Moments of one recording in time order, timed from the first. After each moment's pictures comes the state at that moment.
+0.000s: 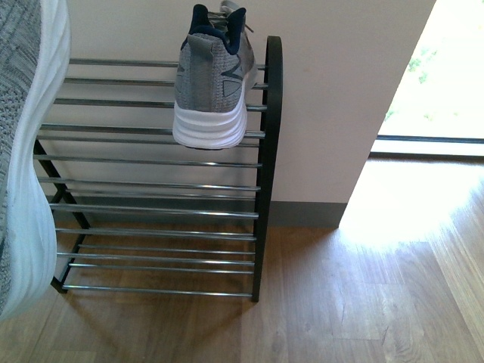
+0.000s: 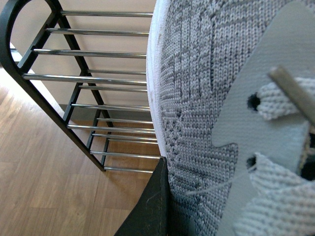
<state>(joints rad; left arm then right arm) -0.34 0.94 0.39 0.10 -0.29 -0.15 0.00 0.00 0.02 0.00 0.00 0.00</state>
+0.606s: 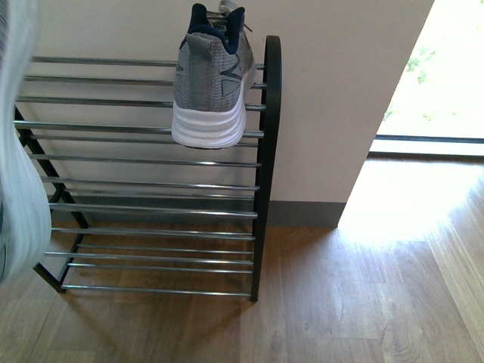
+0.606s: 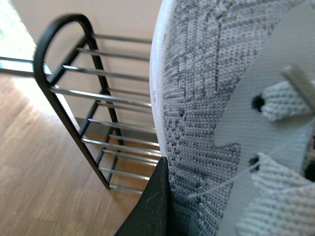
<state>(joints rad) -0.38 0.98 0.36 0.28 -0.46 -0.20 0.00 0.00 0.02 0.00 0.00 0.00</state>
